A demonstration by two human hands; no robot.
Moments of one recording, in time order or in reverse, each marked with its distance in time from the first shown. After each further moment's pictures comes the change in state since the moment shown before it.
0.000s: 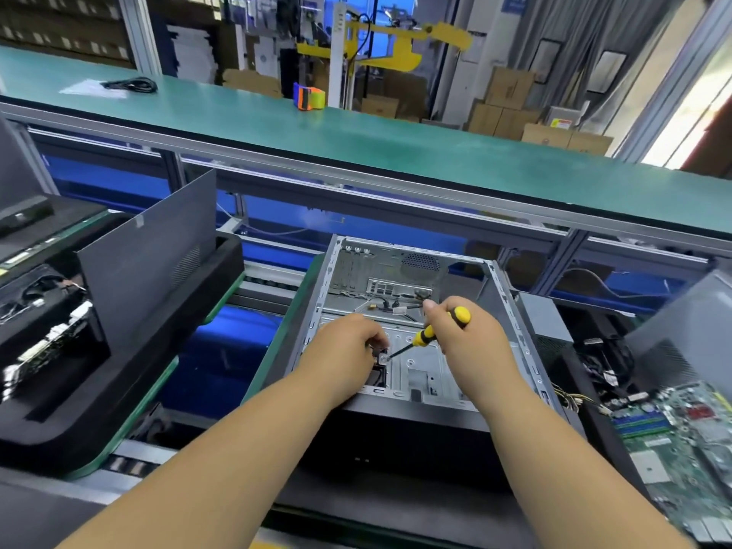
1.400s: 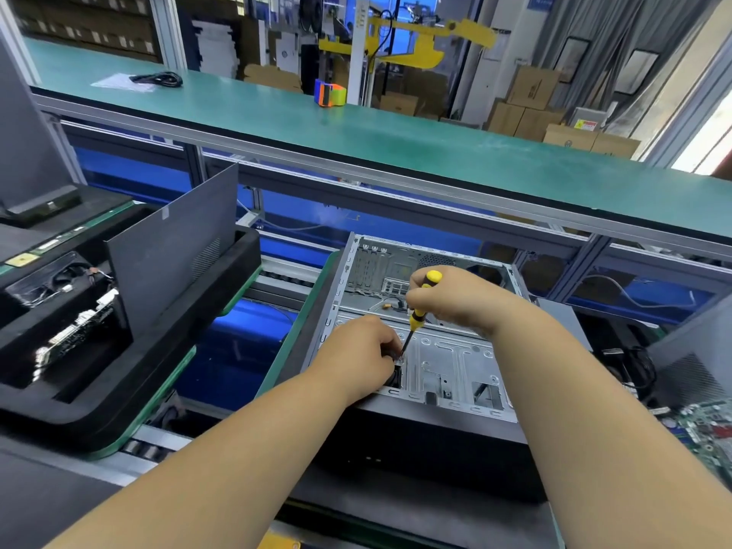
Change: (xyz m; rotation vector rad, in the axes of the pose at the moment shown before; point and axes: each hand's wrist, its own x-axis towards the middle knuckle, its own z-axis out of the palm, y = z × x) left_hand 0.000 -0.005 0.001 0.025 -0.022 -0.001; right_hand 0.059 -0.060 0.007 -0.246 -0.526 -0.003
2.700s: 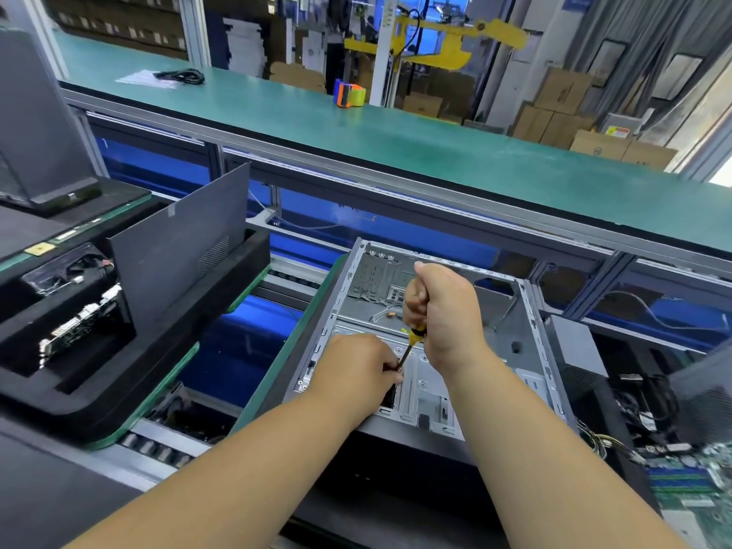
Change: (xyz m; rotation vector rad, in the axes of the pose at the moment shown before) left_hand 0.006 0.005 0.014 0.217 0.161 0.028; right_hand 0.028 0.019 0.039 1.032 0.227 -0.234
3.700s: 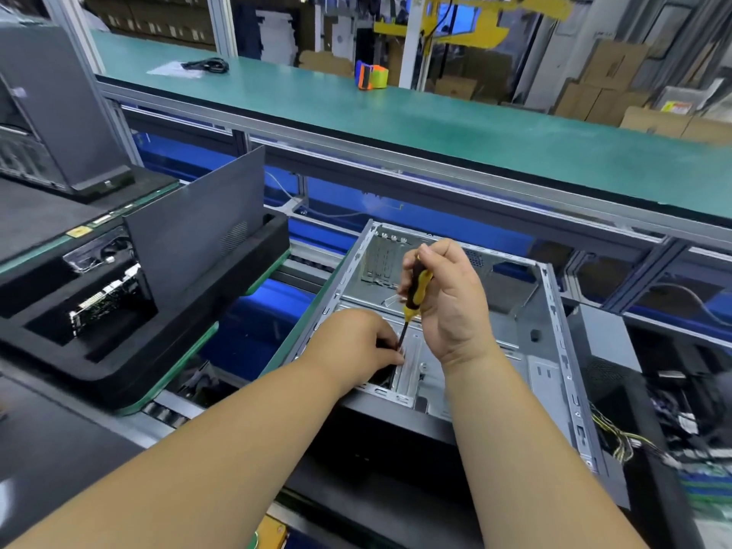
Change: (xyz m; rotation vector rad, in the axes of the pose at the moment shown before) left_hand 0.003 0.006 -0.013 -0.155 -0.141 -0.166; right_hand -0.001 0.014 -0.016 0.263 -0.157 -0.075
